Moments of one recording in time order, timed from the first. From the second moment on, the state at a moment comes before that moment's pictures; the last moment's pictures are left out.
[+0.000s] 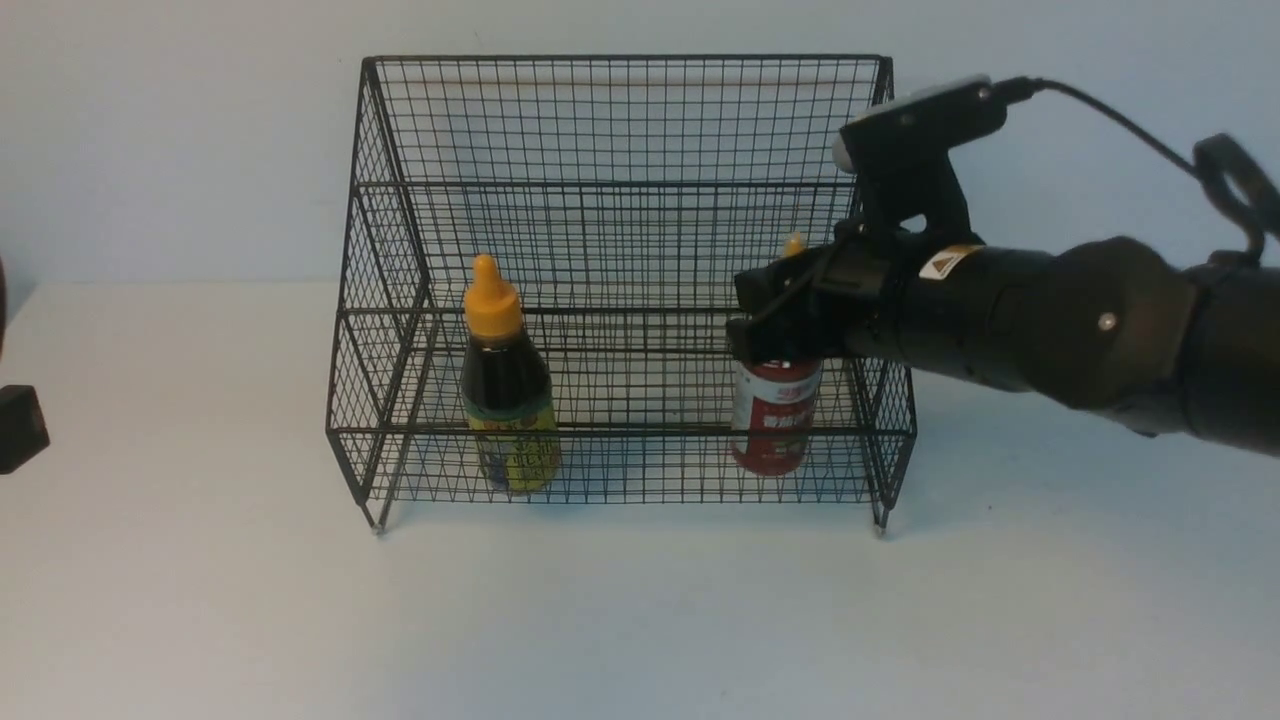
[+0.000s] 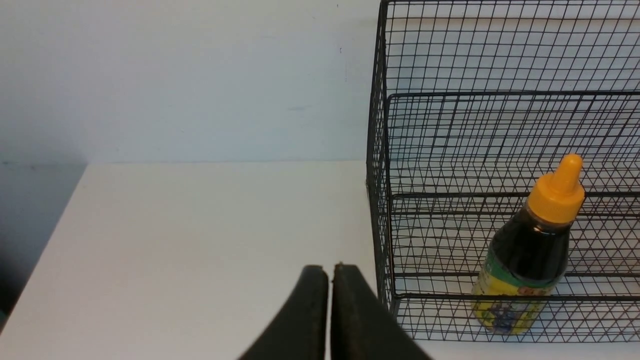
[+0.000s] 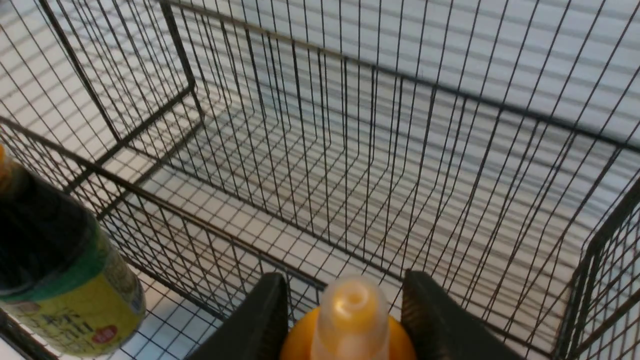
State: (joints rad) right arm 0.54 1.65 -1.06 0.66 0.06 -0.60; left arm -0.27 0.67 -0.74 0.40 0.58 -0.47
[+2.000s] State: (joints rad) right arm -0.12 0.11 -0.50 0.30 0.45 -0.16; left arm -0.27 0.62 -0.68 0.40 0.32 -0.43
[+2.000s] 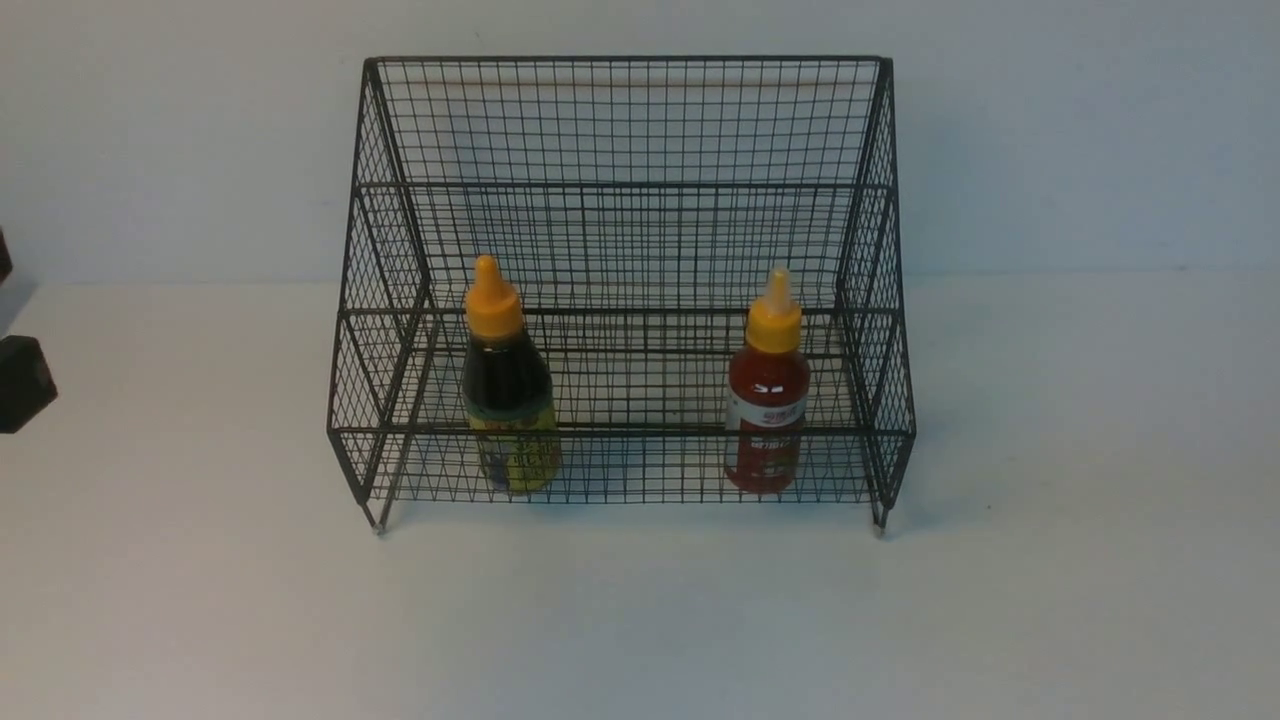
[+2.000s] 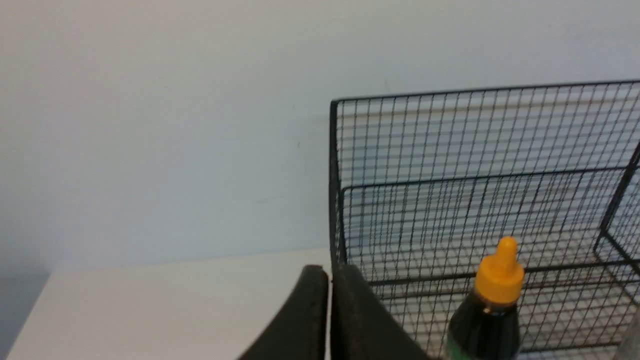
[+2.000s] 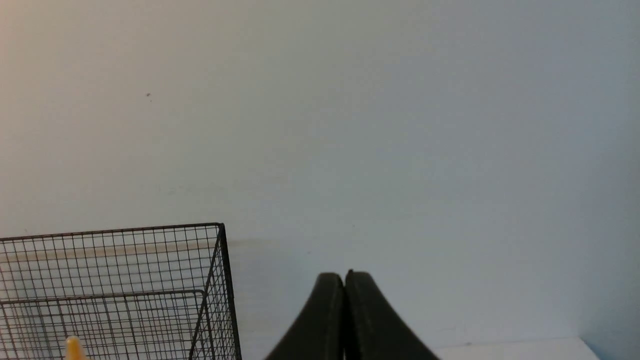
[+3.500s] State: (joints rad) right arm -0.12 0.11 -0.49 0.30 0.47 -0.19; left arm -0.15 0.21 -0.23 0.05 0.27 0.10
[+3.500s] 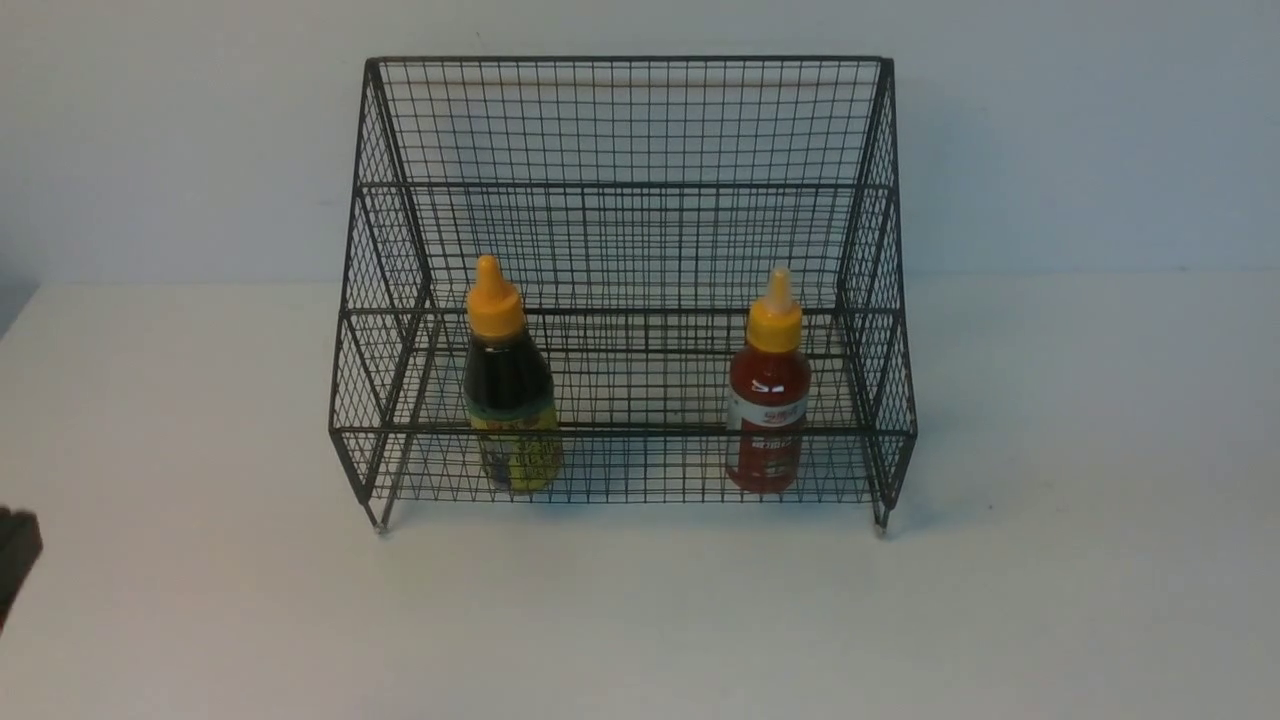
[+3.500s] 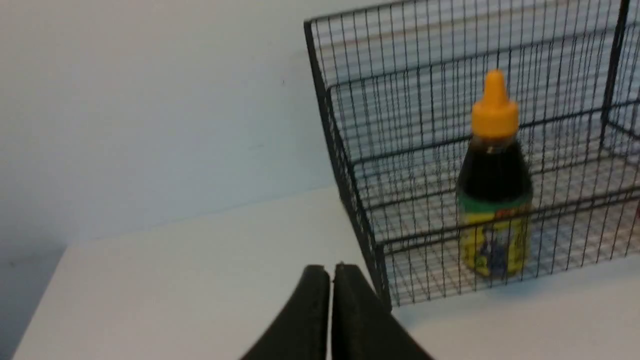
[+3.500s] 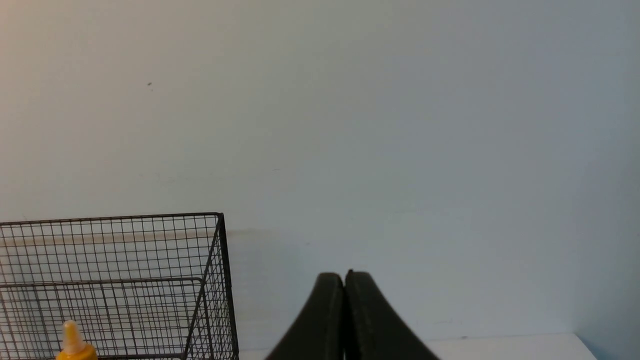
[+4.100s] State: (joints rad) right arm -0.12 0.11 -0.49 0.30 0.48 -0.20; left arm -0.05 -0.01 0.03 -0.11 0.38 0.11
